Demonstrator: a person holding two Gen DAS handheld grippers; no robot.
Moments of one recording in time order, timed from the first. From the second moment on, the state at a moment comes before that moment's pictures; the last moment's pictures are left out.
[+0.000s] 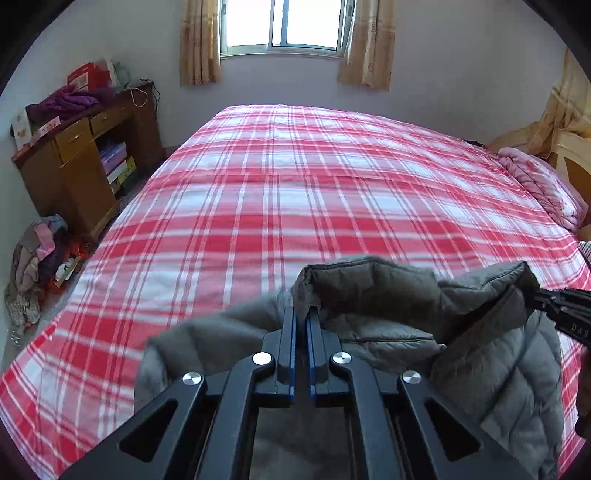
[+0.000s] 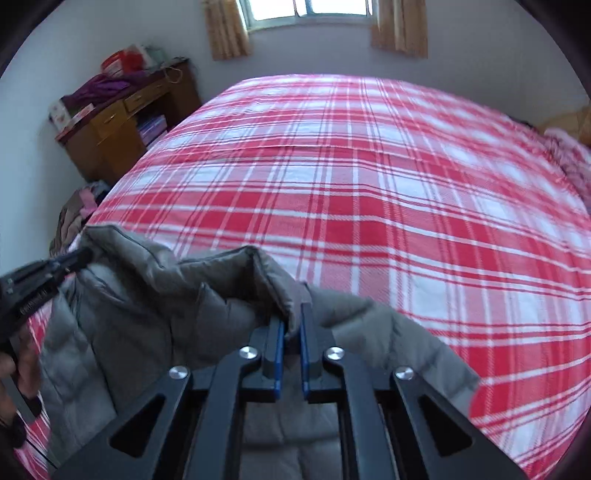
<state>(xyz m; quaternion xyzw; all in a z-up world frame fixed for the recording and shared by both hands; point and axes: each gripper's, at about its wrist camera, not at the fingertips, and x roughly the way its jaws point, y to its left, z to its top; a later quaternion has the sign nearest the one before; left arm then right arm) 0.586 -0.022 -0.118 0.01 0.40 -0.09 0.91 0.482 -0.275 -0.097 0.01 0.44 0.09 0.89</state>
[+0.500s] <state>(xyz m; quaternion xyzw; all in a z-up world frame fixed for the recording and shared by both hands) 0.559 -0.030 -0.172 0.05 0.44 -0.07 0.89 0.450 -0.286 -0.158 -0.01 0.45 0.05 0.89</state>
